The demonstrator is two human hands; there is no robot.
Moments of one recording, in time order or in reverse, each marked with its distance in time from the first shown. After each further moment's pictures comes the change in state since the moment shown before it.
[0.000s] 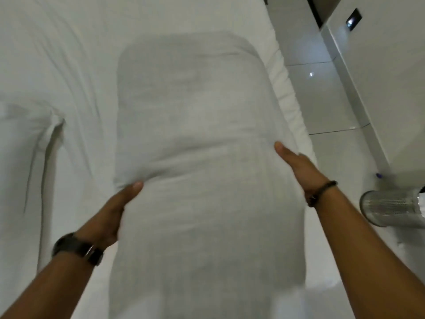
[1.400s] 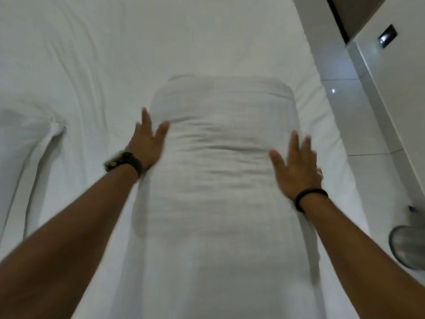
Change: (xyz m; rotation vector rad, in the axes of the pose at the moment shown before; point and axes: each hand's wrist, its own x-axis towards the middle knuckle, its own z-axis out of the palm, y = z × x) left_hand 0.190 0.110 0.001 1.114 0.618 0.266; right_hand 0.129 0.018 0.063 -1.068 0.331 -0.183
